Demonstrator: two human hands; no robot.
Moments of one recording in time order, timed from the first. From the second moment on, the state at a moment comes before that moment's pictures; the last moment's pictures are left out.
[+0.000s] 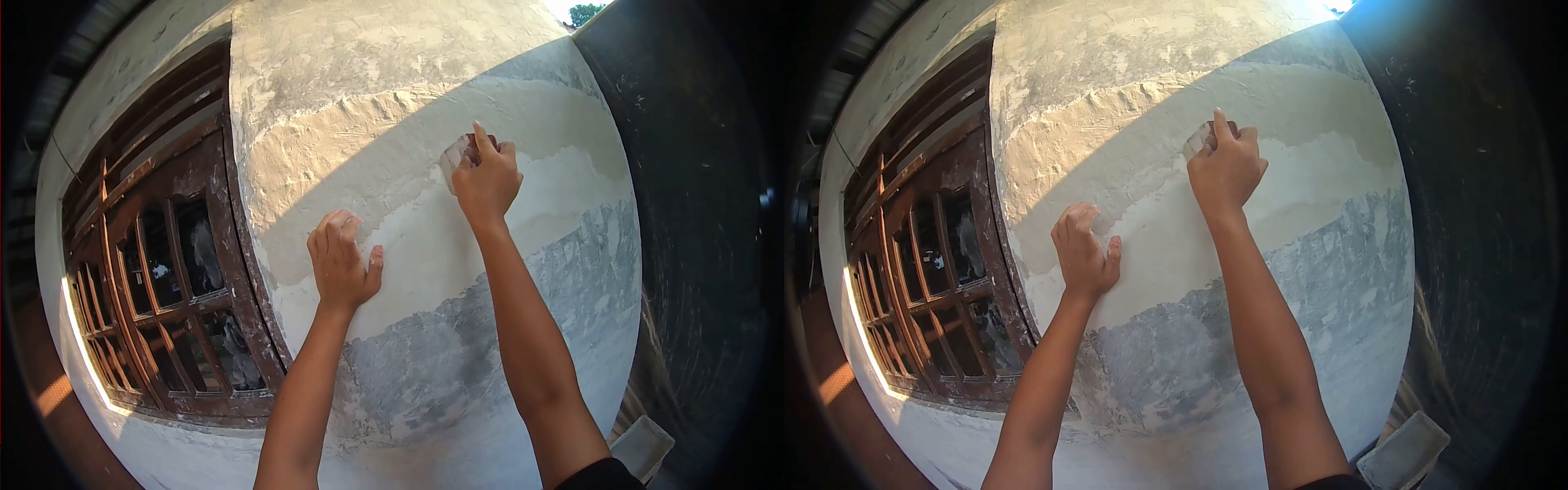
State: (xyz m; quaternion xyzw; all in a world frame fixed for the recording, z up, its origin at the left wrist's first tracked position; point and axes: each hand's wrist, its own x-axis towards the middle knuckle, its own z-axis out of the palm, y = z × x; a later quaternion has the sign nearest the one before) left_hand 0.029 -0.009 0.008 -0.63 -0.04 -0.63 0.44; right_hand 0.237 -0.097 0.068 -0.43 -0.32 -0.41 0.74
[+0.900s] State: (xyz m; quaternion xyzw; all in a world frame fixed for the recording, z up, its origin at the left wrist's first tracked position) left_hand 0.029 -0.007 0.006 -0.61 -0.07 -0.65 0.45; right_hand 0.214 -0.076 0.059 -0.42 -0.40 -0.44 0.68
